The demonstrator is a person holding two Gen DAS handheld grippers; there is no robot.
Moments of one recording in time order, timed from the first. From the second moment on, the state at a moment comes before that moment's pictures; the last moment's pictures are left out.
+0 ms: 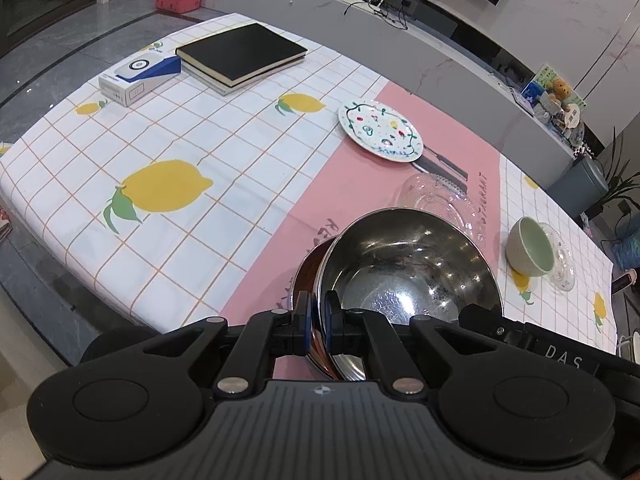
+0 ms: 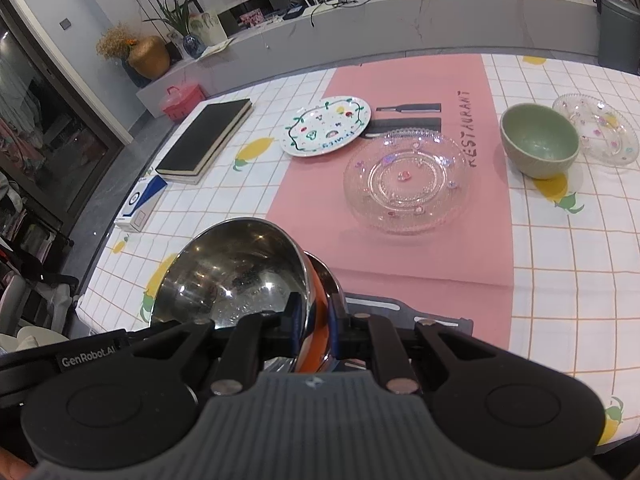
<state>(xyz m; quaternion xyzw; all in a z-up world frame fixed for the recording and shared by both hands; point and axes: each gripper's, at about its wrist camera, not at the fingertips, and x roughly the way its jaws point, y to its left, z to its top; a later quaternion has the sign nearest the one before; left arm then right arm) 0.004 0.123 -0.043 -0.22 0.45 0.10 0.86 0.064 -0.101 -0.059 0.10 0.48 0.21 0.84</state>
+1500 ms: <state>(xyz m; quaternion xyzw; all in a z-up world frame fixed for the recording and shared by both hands) 0.009 0.121 -0.037 -0.20 0.42 0.10 0.88 0.072 -0.090 -0.053 0.06 0.46 0.23 0.86</state>
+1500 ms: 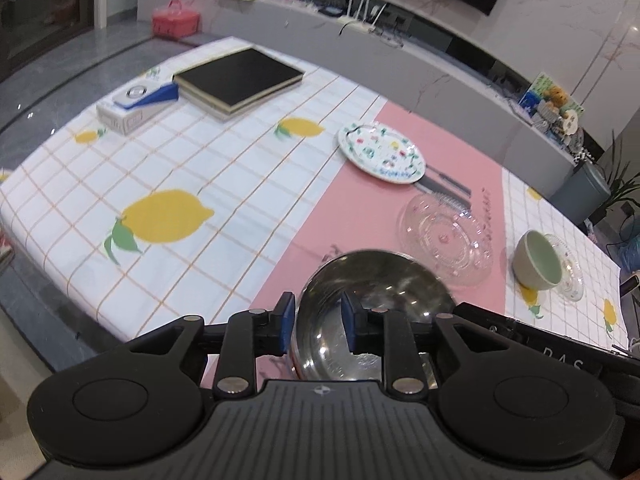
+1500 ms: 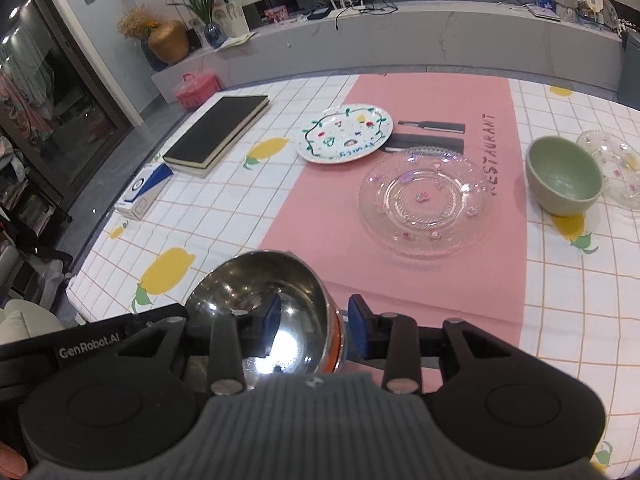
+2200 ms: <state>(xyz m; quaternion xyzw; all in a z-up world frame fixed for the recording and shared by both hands) 0.035 0.016 -0.024 -0.18 0.40 -0.04 0.90 0.077 -0.209 -0.061 0.12 0.43 0.09 0.89</state>
